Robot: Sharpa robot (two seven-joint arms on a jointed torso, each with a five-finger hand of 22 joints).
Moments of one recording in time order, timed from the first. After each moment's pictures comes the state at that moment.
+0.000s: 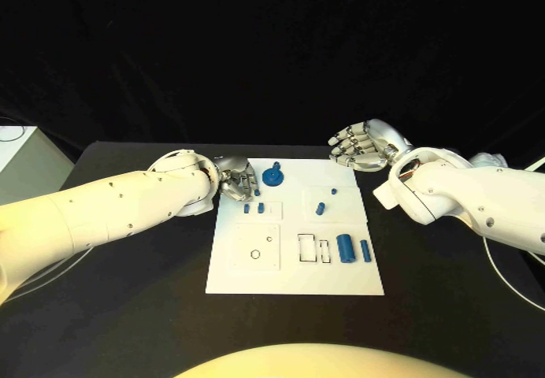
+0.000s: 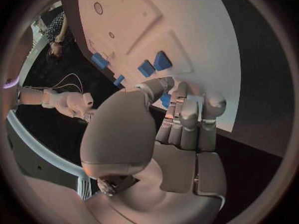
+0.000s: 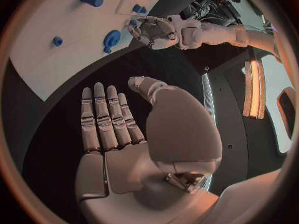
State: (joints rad) left arm 1.25 -0.57 -0.14 1.15 -1.26 -0.05 -0.06; left_hand 1.38 -0.21 0.59 0.00 0.29 0.82 0.17 0.25 0.32 1.03 0.09 0.44 0.13 1.26 0.03 1.38 0.89 0.13 1.15 0.13 1.22 1.16; right arm 1.31 -0.86 -0.16 1.51 -0.80 -0.54 0.05; right_hand 1.29 -0.24 0.56 0.07 0.42 0.77 0.20 0.32 0.32 0.93 0.18 0.36 0.07 0.99 0.15 0.13 0.30 0.17 0.82 0.28 0.06 0.10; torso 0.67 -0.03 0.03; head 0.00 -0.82
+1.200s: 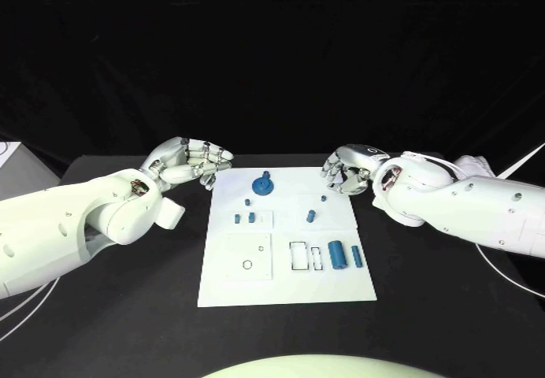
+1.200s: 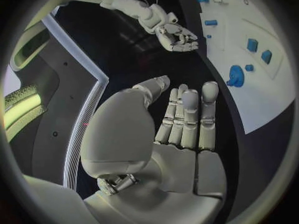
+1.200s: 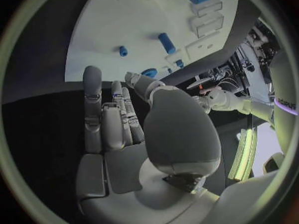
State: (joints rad) left arm 1.23 -0.90 -0.05 1.49 -0.34 -0.16 0.35; left_hand 1.35 -0.20 0.52 0.03 0.24 0.87 0.18 0.31 0.35 0.94 0.12 0.50 0.19 1.10 0.05 1.26 0.62 0.16 0.99 0.15 1.02 0.97; right arm 1.28 -0.80 -0.16 1.38 -1.45 -0.35 -0.10; right_hand 1.32 -0.22 0.53 0.00 0.24 0.99 0.16 0.20 0.25 1.18 0.09 0.09 0.08 1.47 0.00 1.30 1.28 0.17 1.23 0.10 0.79 0.63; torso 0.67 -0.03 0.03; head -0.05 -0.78
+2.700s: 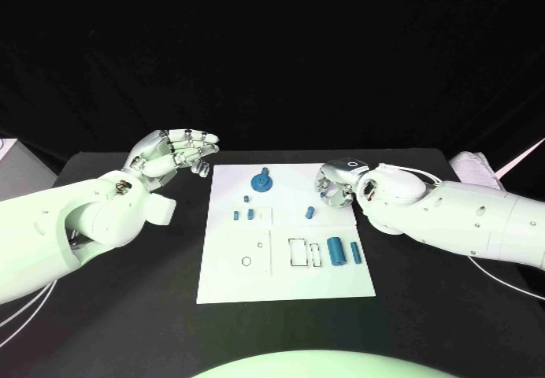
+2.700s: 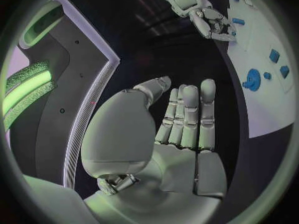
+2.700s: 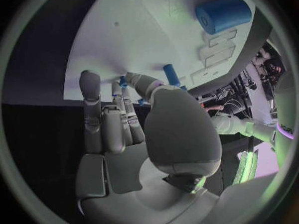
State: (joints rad) left arm 1.22 -0.95 -0.05 1.54 -0.15 -0.16 0.46; left_hand 1.36 -0.19 0.52 0.03 0.24 0.87 0.19 0.31 0.35 0.93 0.12 0.50 0.19 1.05 0.05 1.22 0.54 0.17 0.94 0.15 0.95 0.90; right arm 1.22 -0.72 -0.16 1.33 -1.63 -0.28 -0.19; right_hand 1.32 -0.23 0.55 0.00 0.25 1.02 0.15 0.21 0.27 1.16 0.09 0.08 0.08 1.46 0.00 1.37 1.31 0.17 1.25 0.10 0.87 0.73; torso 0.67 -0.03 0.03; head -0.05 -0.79
